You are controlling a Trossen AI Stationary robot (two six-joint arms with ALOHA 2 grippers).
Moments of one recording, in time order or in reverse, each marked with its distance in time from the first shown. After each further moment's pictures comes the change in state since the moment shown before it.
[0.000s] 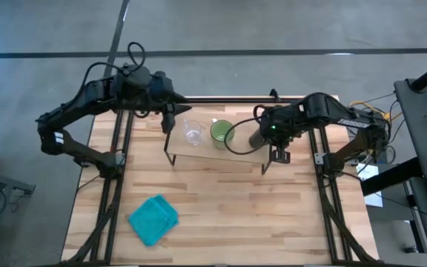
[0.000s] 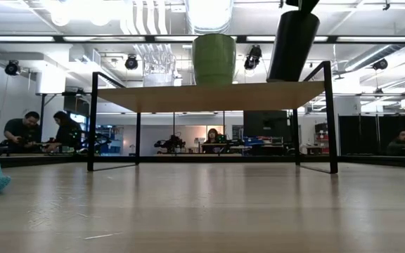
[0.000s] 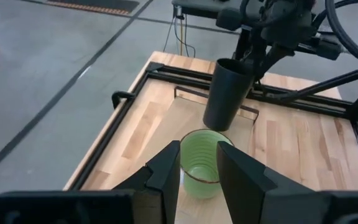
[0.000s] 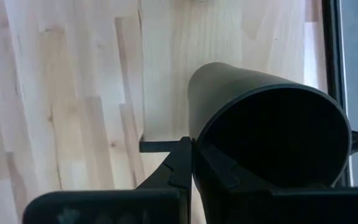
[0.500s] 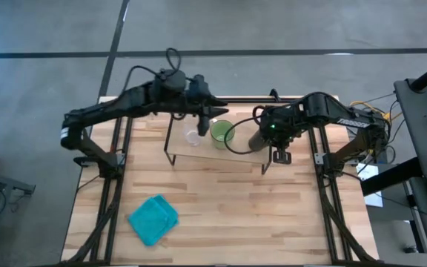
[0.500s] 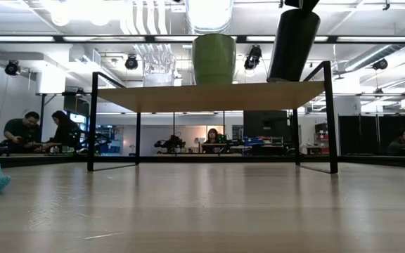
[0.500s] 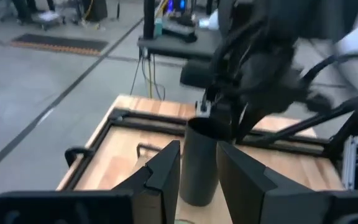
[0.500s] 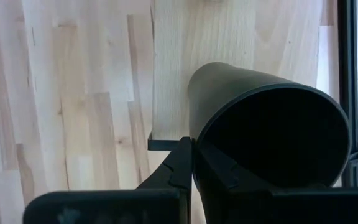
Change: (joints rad) left arm -0.034 0.226 0.001 0.399 0.101 -0.001; right arm -0.011 0.000 0.000 0.000 -0.041 -0.035
